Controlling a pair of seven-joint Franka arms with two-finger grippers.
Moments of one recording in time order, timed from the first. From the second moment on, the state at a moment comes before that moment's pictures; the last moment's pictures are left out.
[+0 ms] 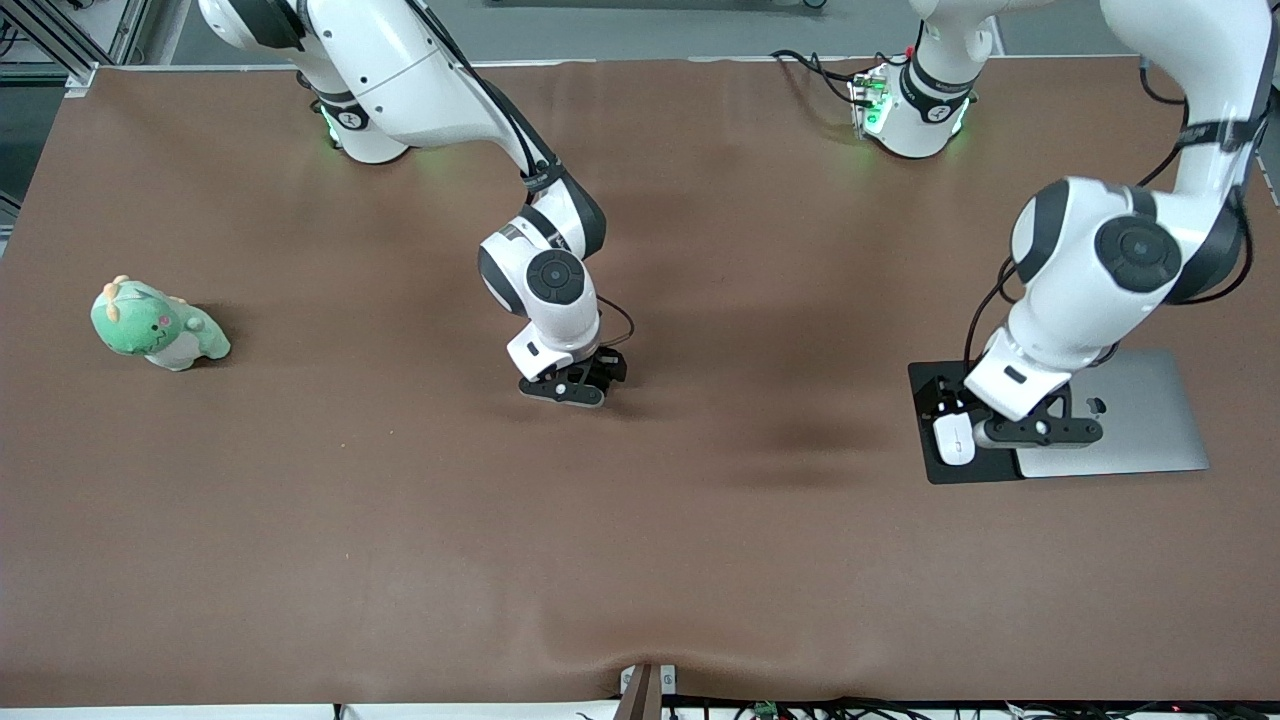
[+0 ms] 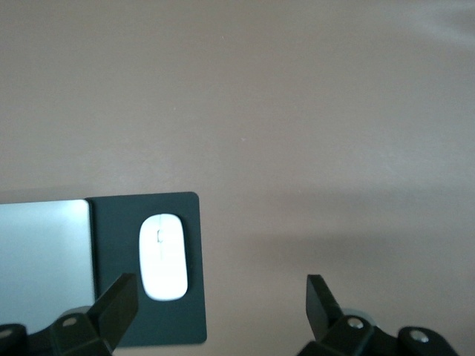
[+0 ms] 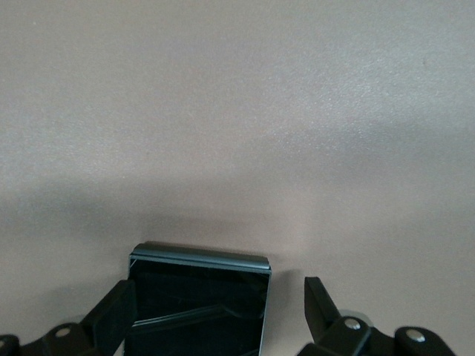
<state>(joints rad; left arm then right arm) 0.15 0.23 -0.39 -1.85 0.15 2.23 -0.27 0.70 0.69 -0.02 -1.74 -0.05 2.45 0.89</state>
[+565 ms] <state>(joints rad) 0.16 0.16 -0.44 -1.57 0.11 1.83 -0.27 0.70 0.69 -0.02 -1.74 -0.06 2.46 0.89</state>
